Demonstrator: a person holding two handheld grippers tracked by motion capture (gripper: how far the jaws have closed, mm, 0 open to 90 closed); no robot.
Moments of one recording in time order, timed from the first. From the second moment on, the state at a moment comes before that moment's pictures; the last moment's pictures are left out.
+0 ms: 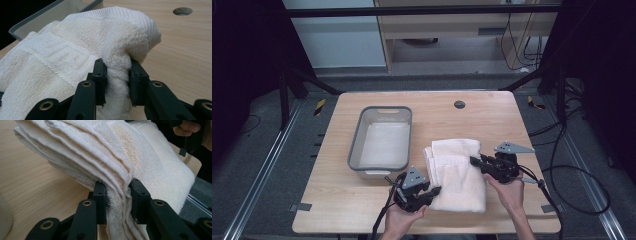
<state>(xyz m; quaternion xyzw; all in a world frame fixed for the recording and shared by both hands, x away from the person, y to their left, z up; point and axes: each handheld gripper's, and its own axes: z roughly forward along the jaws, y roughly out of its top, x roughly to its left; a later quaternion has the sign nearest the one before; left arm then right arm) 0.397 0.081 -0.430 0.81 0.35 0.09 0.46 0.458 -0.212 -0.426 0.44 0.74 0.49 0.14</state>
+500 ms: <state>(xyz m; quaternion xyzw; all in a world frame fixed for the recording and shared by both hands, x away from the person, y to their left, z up) 0.399 0.091 -0.408 0.80 0.34 0.12 0.47 0.462 -0.200 -0.401 0.43 0.73 0.51 0.16</state>
